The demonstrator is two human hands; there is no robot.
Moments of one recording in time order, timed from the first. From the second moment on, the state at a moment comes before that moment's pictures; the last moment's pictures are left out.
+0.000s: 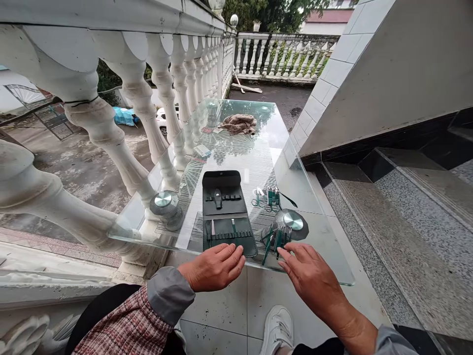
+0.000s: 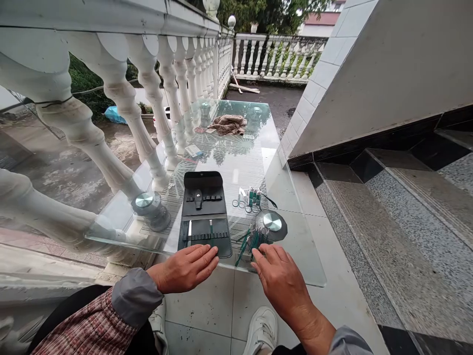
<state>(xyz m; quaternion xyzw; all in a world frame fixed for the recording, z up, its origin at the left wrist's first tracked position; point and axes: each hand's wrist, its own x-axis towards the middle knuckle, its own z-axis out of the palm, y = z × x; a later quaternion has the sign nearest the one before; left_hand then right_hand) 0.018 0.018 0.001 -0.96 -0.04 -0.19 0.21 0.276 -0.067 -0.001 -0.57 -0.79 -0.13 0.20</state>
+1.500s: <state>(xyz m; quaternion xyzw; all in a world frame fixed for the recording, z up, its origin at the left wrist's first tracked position) 0.019 0.013 0.014 -0.91 -0.06 -0.40 0.12 0.216 -0.041 0.023 -0.31 -0.88 -0.13 0.35</state>
